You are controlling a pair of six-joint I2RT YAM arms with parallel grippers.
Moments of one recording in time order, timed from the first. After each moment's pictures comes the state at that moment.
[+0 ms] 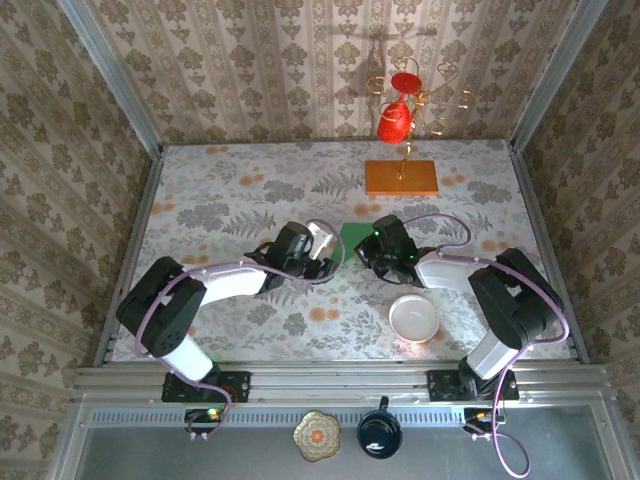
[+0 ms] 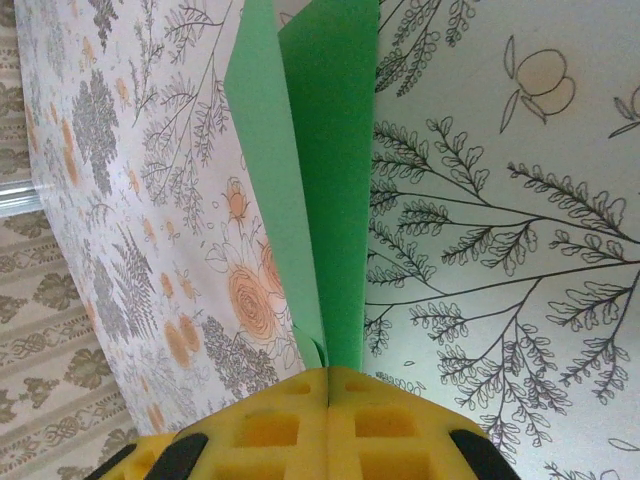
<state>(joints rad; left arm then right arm) -0.78 1.60 0.76 0.10 0.12 -0.05 0.53 1.63 0.74 0.15 -0.10 1.39</state>
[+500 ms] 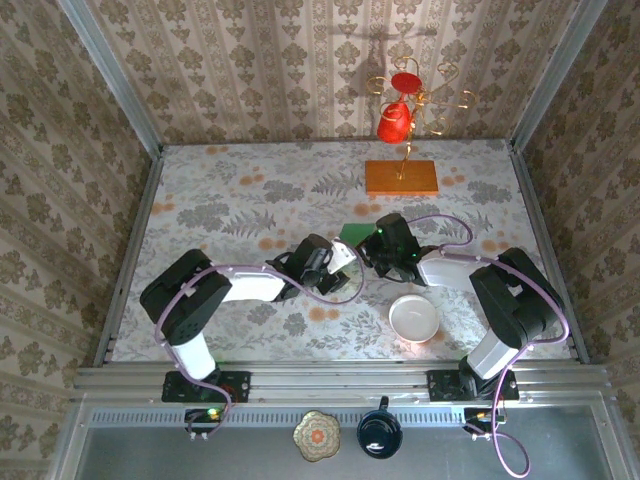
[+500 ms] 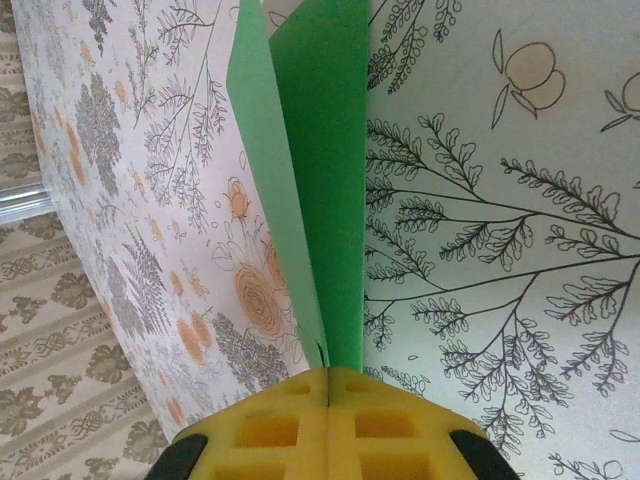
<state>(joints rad) -0.88 1.73 0.78 0.22 0.03 0.21 0.50 1.63 0.74 0.15 -0.15 1.42</state>
